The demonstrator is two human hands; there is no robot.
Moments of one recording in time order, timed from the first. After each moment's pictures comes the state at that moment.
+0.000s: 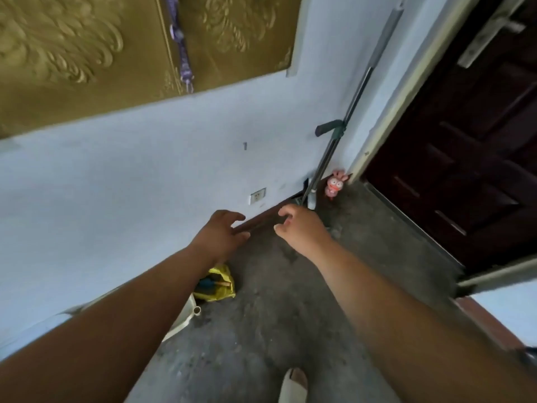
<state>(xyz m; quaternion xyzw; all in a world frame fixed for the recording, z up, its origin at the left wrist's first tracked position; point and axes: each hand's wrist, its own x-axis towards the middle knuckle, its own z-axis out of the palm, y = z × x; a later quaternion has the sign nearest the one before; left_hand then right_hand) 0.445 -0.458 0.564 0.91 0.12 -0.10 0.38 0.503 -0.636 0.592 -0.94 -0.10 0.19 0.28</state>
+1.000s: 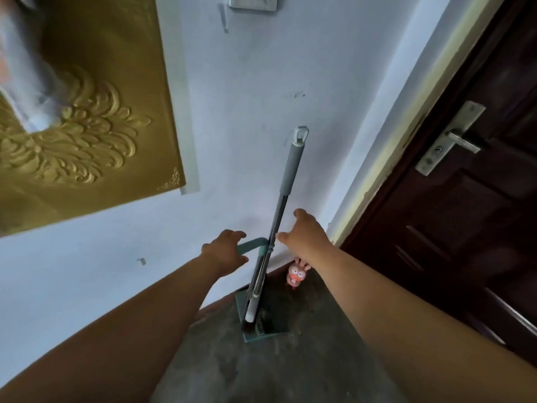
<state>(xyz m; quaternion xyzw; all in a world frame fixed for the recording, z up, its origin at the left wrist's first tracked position) 0.886 -0.645 0.609 0.96 0.12 -0.12 0.24 0.934 -0.816 0.689 -0.94 -0.09 0.14 0.28</state>
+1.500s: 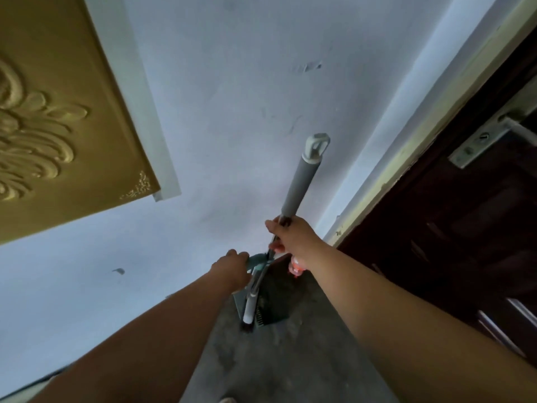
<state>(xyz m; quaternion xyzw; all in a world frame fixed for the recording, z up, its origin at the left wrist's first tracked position) 0.973 -0.654 0.525 0.94 0.12 -0.24 0.19 1.038 -0.784 0.623 -0.79 0.02 0.31 0.54</state>
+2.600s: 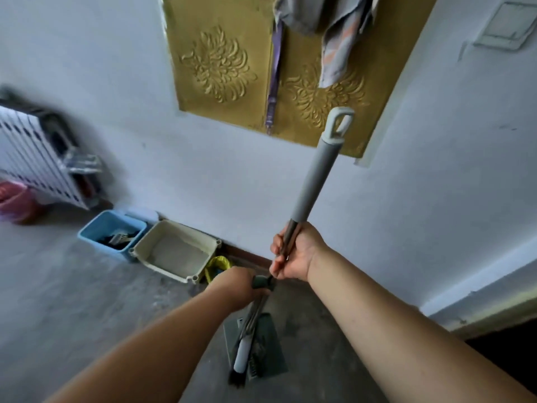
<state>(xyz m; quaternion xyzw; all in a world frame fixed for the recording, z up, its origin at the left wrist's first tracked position) 0.516 -0.778 0.600 0.85 0.45 -0.09 0.26 0.657 -0.807 0.691 -0.56 -0.02 0.69 0.46</state>
